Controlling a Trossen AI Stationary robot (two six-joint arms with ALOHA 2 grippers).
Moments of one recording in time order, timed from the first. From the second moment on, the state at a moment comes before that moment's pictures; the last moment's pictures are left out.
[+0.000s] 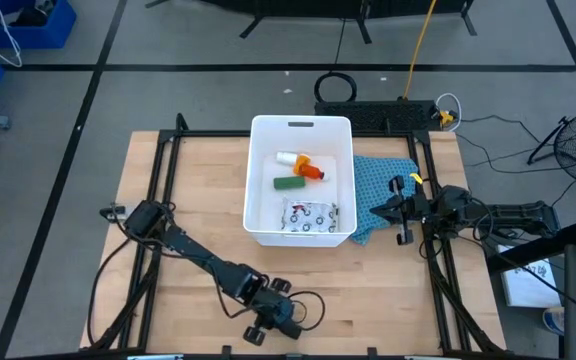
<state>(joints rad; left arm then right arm) -0.52 2.05 1.40 -0.33 0.17 -0.12 -0.06 0.18 0.02 0.36 -0.16 -0.06</state>
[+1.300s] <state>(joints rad) -0.37 0.30 0.14 0.27 -0.58 0.07 -0.06 0.18 0.02 0.38 -0.21 -0.07</state>
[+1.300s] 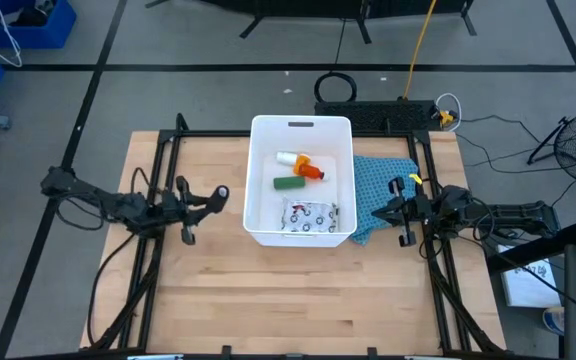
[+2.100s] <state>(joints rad) 0.09 1.29 1.27 -0.43 -0.26 0.10 -0.06 0.18 0.02 0.42 -0.21 -0.14</state>
